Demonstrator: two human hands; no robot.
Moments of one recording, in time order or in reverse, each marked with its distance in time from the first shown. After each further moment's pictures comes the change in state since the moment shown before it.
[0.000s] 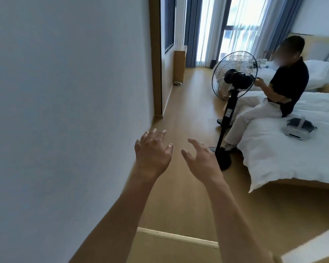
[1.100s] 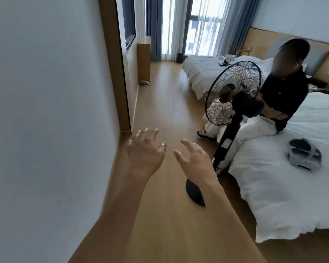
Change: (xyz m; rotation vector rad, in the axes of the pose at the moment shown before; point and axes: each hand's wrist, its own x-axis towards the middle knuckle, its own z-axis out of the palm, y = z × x) left_hand 0.570 -0.032 0.172 -0.124 -0.140 0.107; right_hand 0.550 0.040 0.075 -0.046 0.075 0.180
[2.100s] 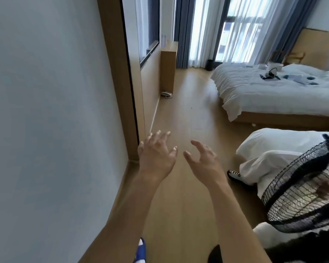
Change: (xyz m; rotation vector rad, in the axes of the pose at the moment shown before) left_hand 0.516 -0.022 0.131 0.007 0.032 -0.082; right_hand 0.563 0.032 0.067 0.017 -0.063 -0.056
